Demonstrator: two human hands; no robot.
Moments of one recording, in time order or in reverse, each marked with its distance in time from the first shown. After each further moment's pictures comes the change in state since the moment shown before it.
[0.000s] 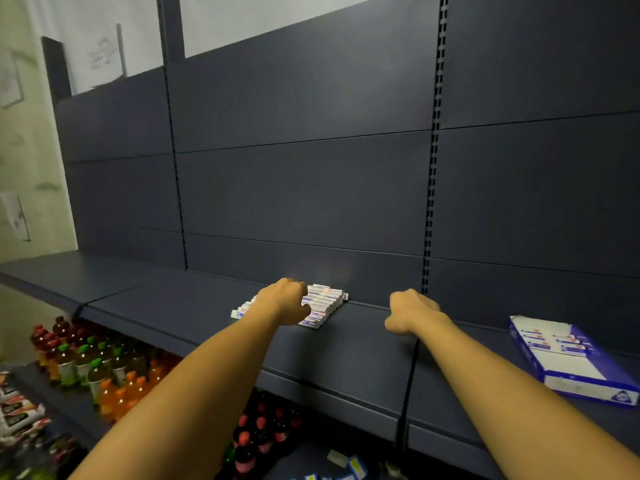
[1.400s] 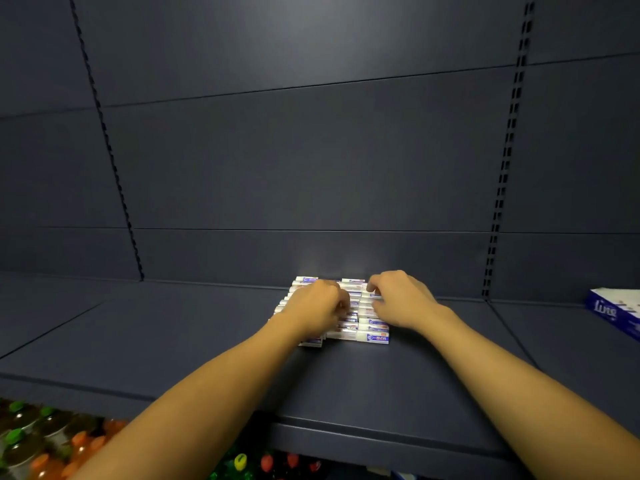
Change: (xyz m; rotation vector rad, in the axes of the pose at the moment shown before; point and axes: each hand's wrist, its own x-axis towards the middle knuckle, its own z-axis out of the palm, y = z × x) left_hand 0.125 -0.114 0.069 -0.144 0.031 0.563; right_hand 0.138 -0.146 0.053 0.095 0.209 -0.022
